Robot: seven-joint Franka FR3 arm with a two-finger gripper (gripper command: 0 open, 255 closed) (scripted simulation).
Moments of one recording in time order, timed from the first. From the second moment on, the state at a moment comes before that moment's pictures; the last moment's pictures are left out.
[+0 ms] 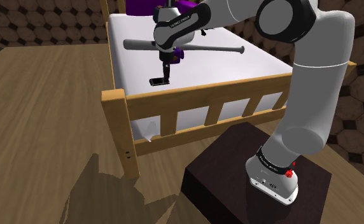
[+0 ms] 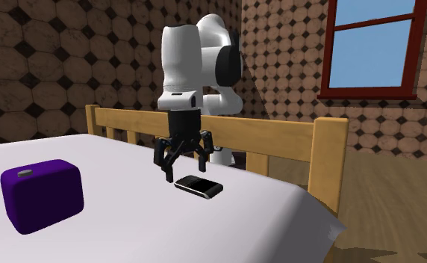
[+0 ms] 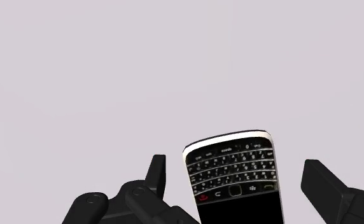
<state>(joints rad) 0.12 0.38 -0.09 -1.78 0.06 2.15 -0.89</state>
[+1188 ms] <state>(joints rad) 0.12 0.39 -0.08 -1.79 0.06 2.18 -0.89</state>
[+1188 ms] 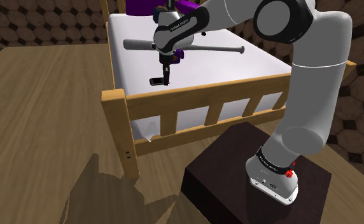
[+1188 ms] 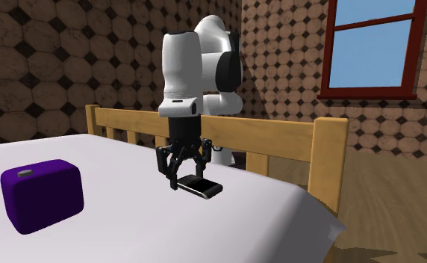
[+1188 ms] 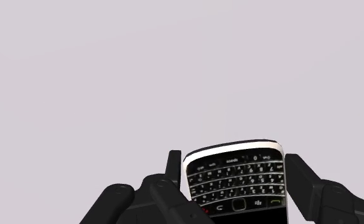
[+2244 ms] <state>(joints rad) 0.12 0.32 -0.09 -1.71 0.05 2.03 -0.89</state>
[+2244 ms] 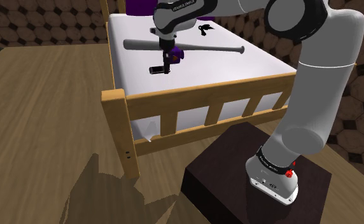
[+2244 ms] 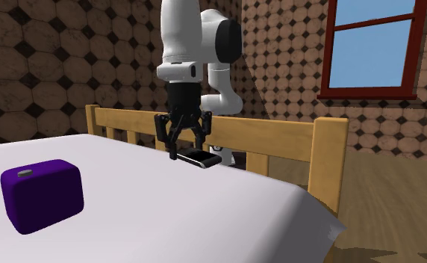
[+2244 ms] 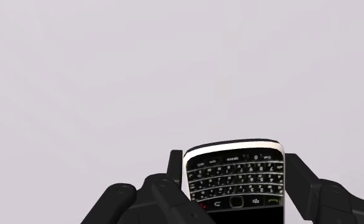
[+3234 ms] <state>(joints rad) 0.11 0.25 -0.10 -1.61 0.04 1.86 -0.90</state>
